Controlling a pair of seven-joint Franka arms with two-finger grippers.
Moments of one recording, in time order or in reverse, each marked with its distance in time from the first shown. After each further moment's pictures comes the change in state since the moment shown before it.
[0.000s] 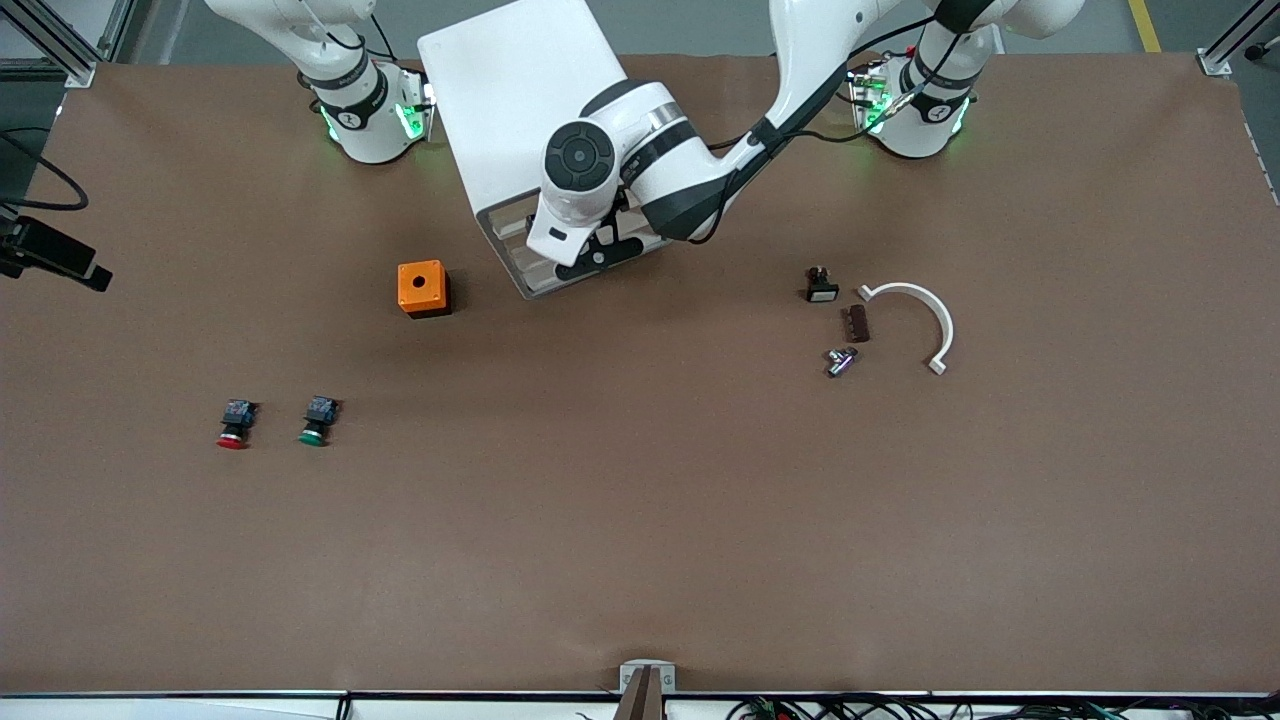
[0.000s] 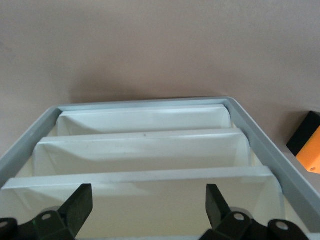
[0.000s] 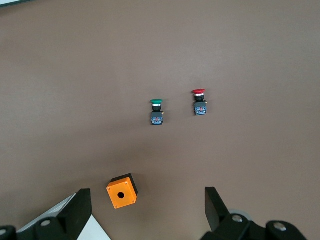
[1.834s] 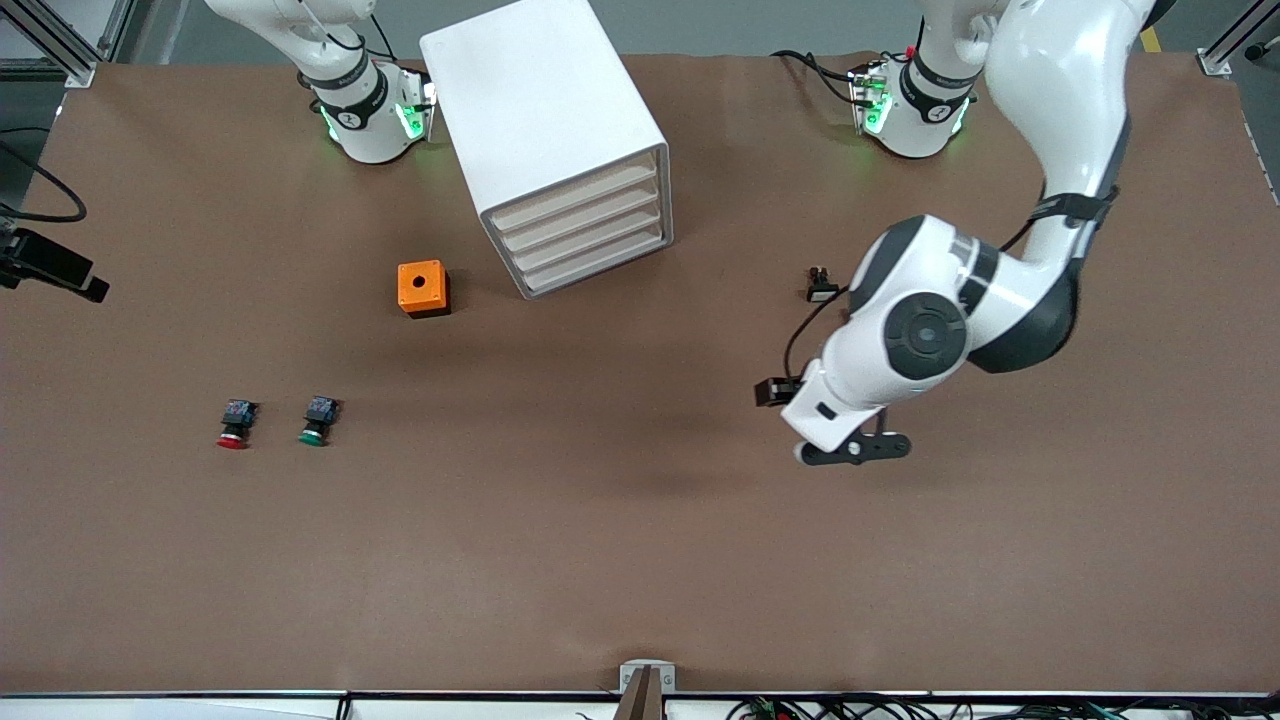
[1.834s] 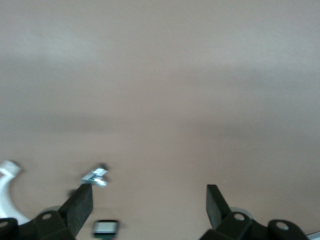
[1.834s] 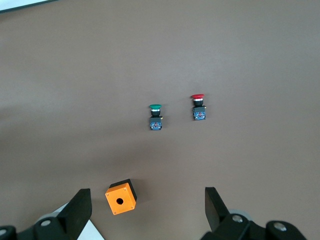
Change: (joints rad) left arm 0.561 -0.103 0.031 0.014 0.248 -0.135 0.795; right arm -0.001 0.011 -0.002 0.002 -0.001 0.024 -0.003
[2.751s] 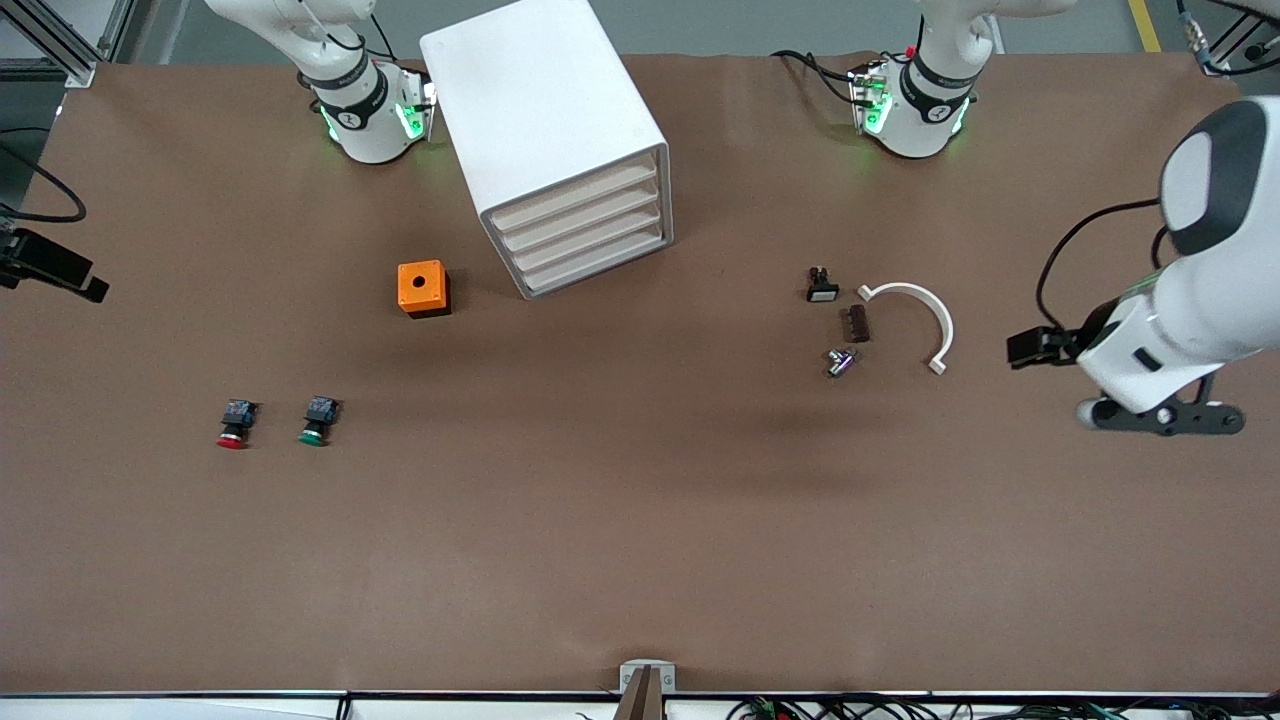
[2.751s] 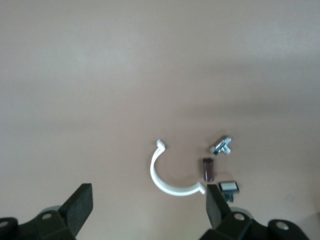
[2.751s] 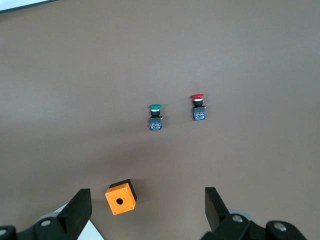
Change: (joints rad) left arm 0.053 -0.283 0.332 0.003 -0.040 -0.292 0.462; right arm 0.000 0.000 0.000 0.000 0.000 0.000 0.000
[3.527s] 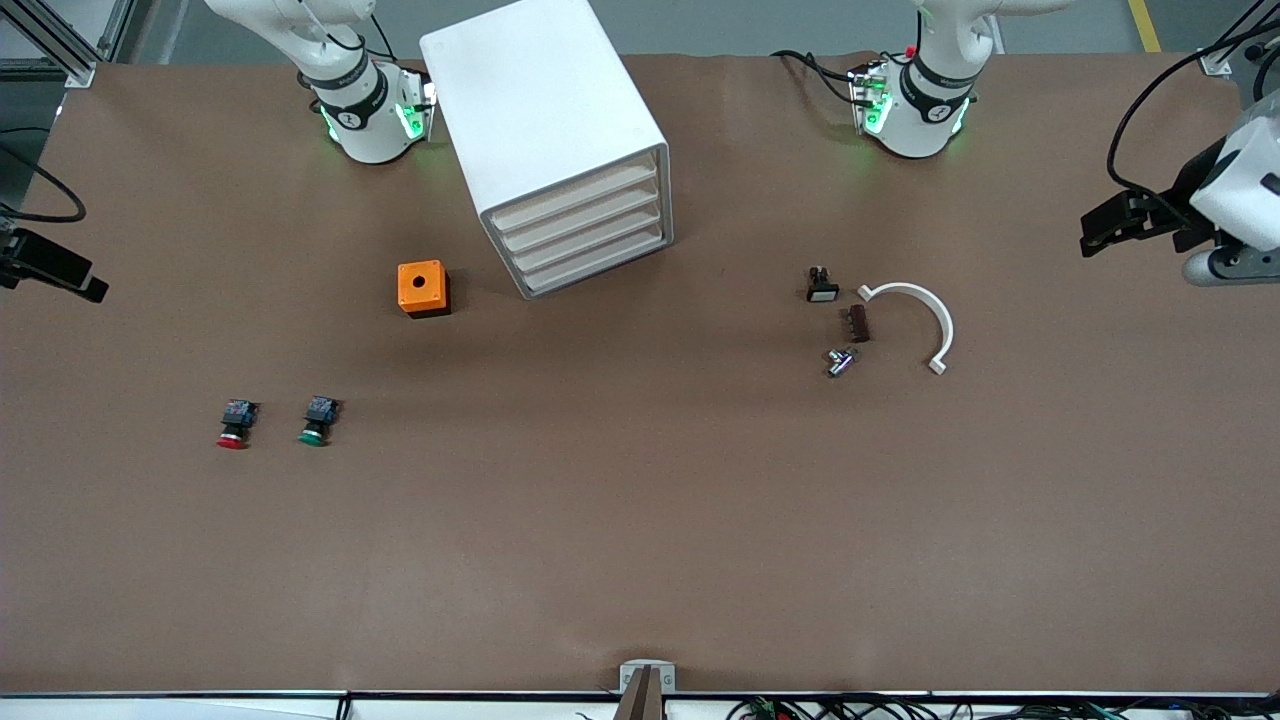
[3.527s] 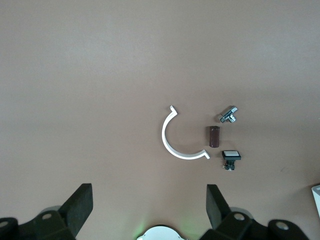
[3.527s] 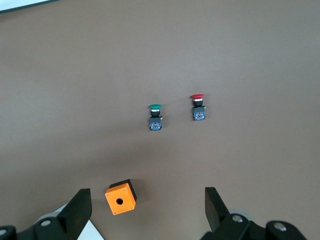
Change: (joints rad) left arm 0.054 -0.304 0.000 -0.217 -0.015 -0.048 -0.017; right arm 0.000 0.000 0.000 0.001 0.000 0.000 0.000
